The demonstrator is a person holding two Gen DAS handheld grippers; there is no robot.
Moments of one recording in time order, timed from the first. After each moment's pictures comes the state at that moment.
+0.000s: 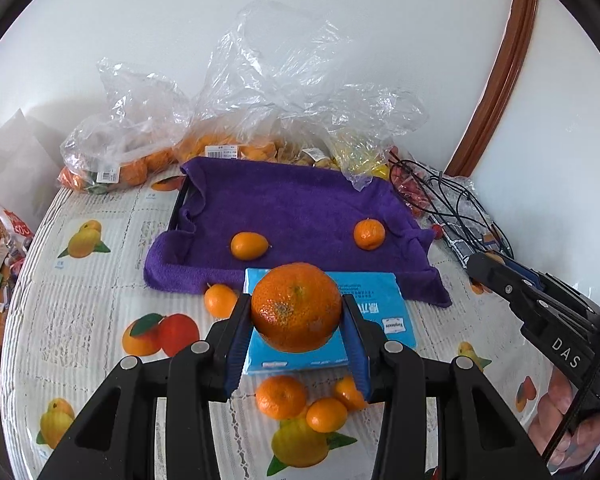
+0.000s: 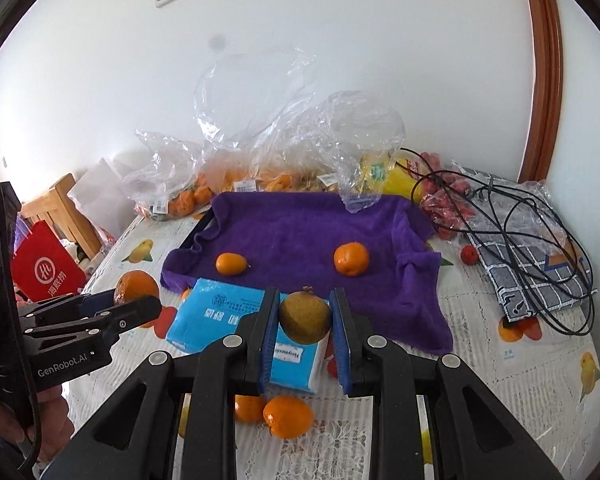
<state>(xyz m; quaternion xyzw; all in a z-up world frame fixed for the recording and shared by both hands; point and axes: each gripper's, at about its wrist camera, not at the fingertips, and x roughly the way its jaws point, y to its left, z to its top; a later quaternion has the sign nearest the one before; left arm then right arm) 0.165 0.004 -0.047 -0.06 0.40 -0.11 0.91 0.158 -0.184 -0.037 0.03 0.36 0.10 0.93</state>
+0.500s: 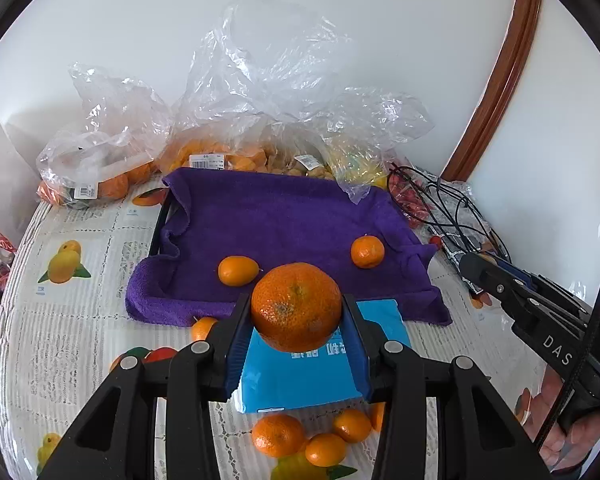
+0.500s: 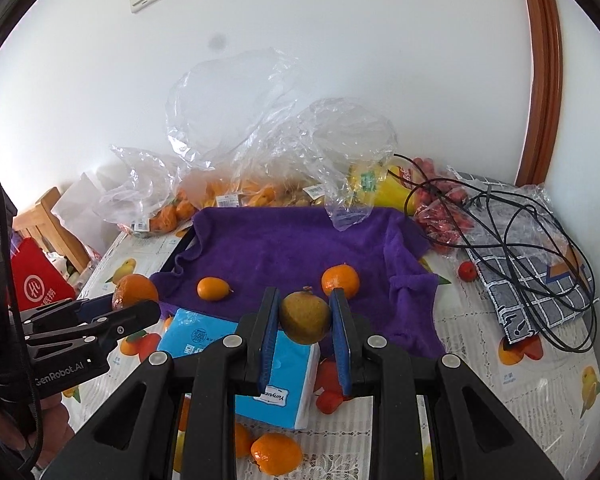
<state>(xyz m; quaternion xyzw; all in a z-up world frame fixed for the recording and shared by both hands) 0.201 0.001 -0.051 -0.07 0.41 -0.13 0.90 0.191 -0.187 -0.041 0.03 0.37 0.08 0.93</state>
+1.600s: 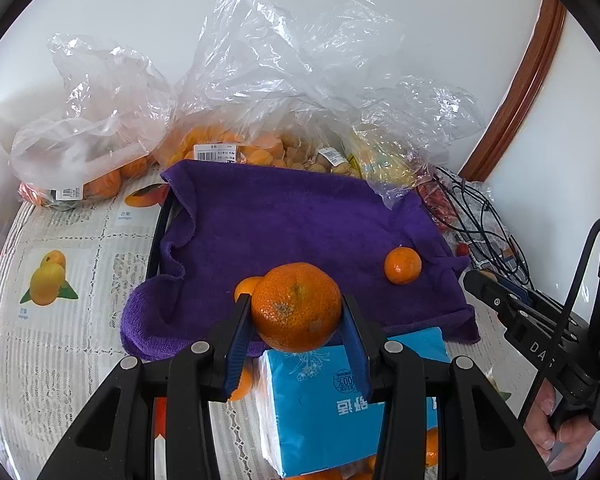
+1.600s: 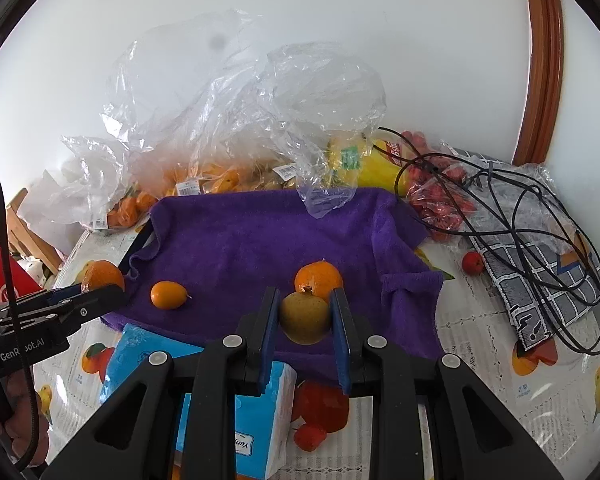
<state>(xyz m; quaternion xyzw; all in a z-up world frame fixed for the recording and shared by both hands) 0.257 0.017 -0.080 -0.07 0.43 -0.13 0.89 0.242 -0.193 -0.086 0.04 0.40 0.05 0.91</state>
